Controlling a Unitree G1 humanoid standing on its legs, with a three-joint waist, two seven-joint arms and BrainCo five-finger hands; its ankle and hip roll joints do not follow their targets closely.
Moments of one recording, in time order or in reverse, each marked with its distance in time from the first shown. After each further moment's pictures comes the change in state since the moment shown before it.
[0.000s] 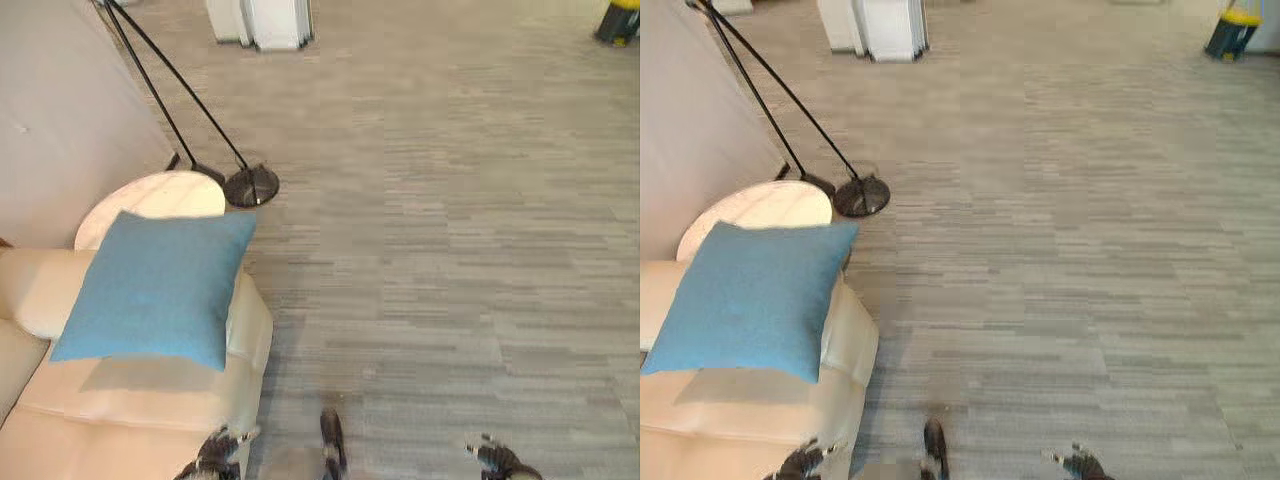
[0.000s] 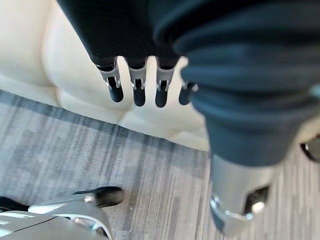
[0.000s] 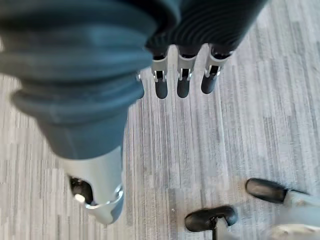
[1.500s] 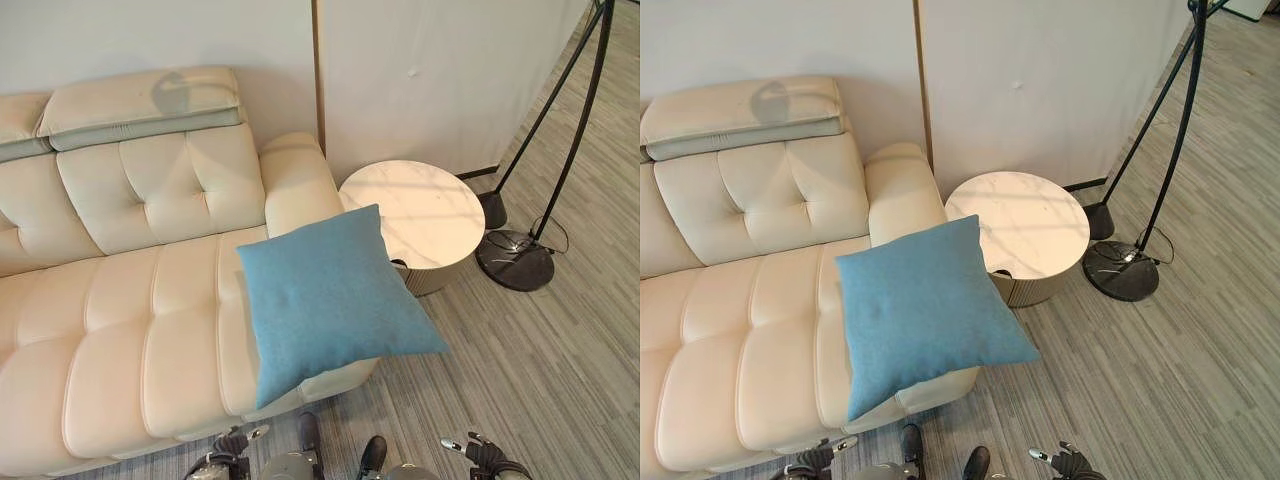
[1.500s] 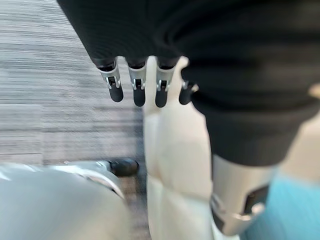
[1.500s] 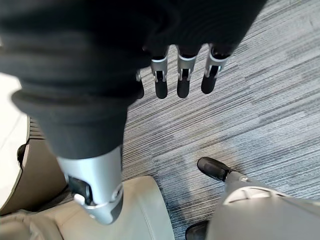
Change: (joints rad) left arm -0.073 0.000 0.007 0.118 -0.078 0.016 0.005; right arm -0.002 0.041 -0.013 -0.019 0.003 -0.012 -0.008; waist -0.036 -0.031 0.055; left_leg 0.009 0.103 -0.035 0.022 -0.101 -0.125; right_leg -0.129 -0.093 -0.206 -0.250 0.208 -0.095
